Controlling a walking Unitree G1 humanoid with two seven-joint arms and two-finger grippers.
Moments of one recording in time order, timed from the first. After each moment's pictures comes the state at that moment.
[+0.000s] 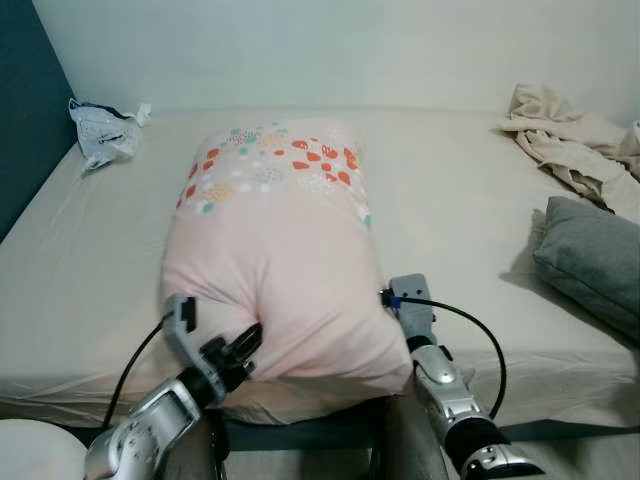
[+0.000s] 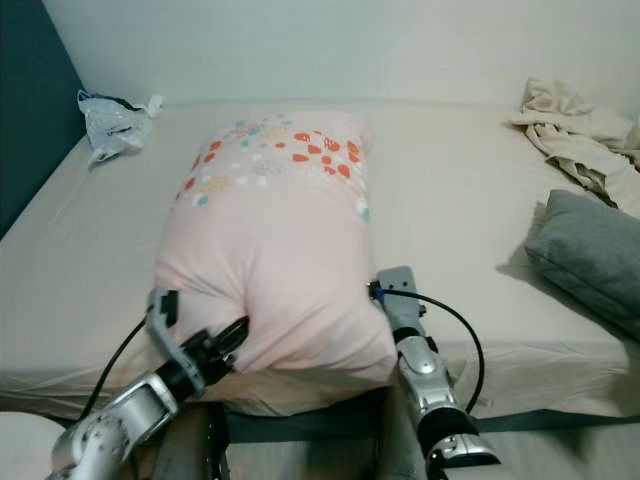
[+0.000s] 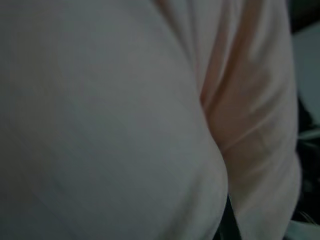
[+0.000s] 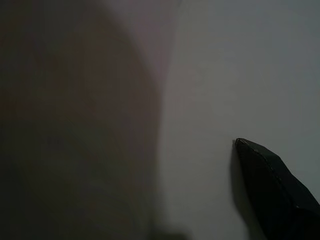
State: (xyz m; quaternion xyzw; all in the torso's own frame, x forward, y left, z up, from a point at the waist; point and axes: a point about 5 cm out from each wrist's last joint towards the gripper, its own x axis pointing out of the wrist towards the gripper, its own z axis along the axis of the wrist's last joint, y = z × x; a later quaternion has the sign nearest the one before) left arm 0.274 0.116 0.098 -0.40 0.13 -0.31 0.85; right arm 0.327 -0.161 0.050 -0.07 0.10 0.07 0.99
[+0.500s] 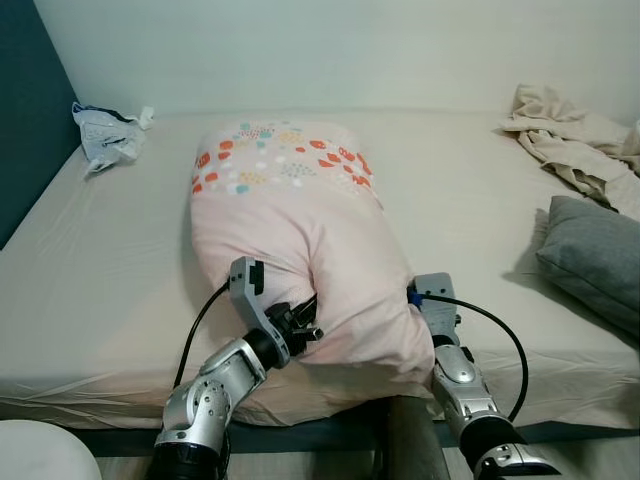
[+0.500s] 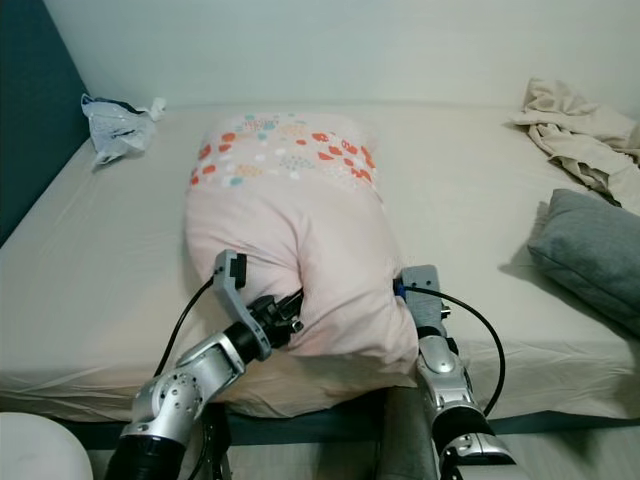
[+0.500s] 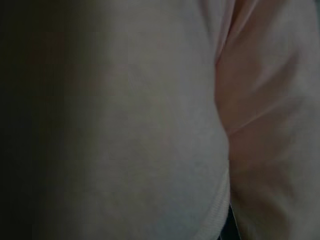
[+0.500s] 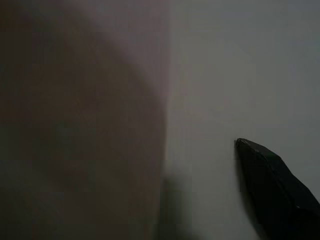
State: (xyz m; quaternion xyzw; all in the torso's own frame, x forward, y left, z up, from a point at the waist) left arm 0.294 0.074 0.102 -0.34 0.12 -0.30 0.88; right arm 0.325 -0.176 0.054 0.05 0.10 0.07 0.99
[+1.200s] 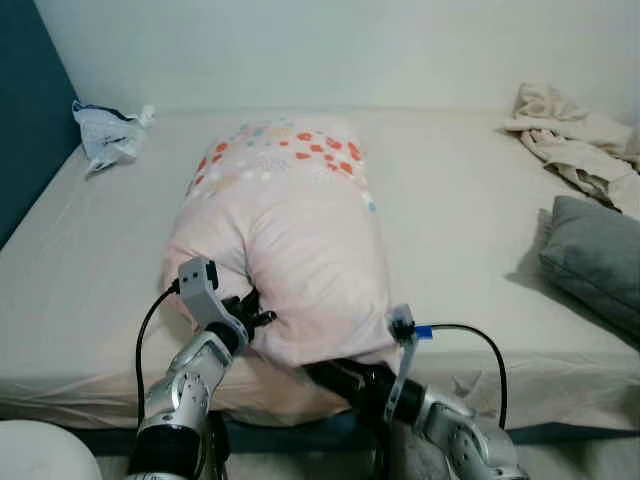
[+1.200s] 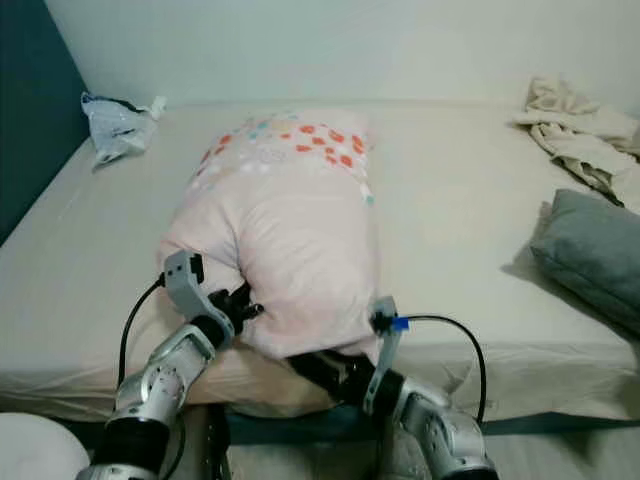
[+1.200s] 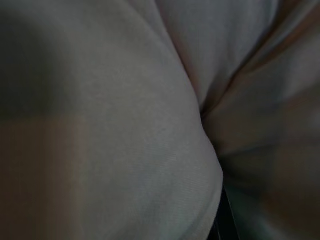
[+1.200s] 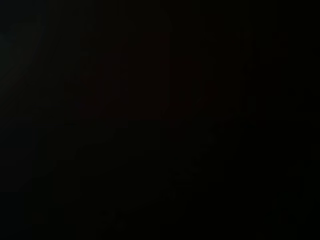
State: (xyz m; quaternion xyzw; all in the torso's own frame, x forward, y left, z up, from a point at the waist) left arm 0.320 0.130 0.087 -0.30 0.10 -0.11 0.94; right arm 0.251 -0.123 0.069 0.27 0.16 0.47 0.82
